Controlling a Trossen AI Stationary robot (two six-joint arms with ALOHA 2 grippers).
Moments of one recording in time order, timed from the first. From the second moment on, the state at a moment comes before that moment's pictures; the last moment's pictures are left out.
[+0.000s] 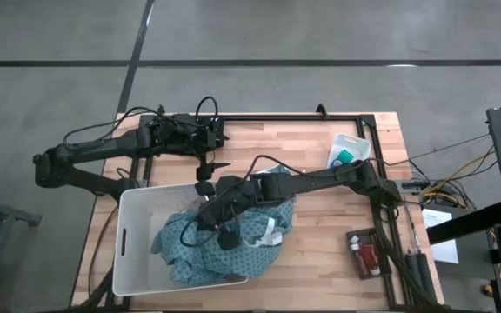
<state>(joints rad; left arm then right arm) 0.29 1.18 1.01 -0.40 0.10 0.31 0.17 2.21 2.13 -0.29 -0.23 -0.16</state>
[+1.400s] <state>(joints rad) 0.31 1.18 1.01 -0.39 0.09 0.25 0.17 2.21 2.12 -0.25 -0.10 -0.15</state>
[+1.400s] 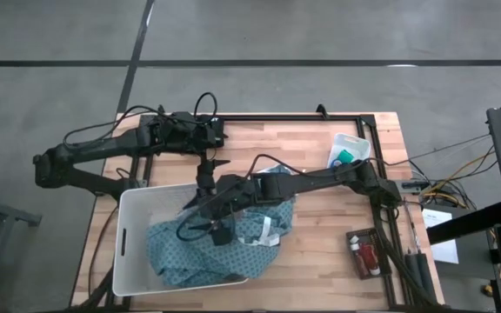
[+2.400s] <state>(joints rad) 0.31 1.18 1.01 -0.40 0.09 0.13 0.26 2.02 2.36 -0.84 0.22 -0.24</state>
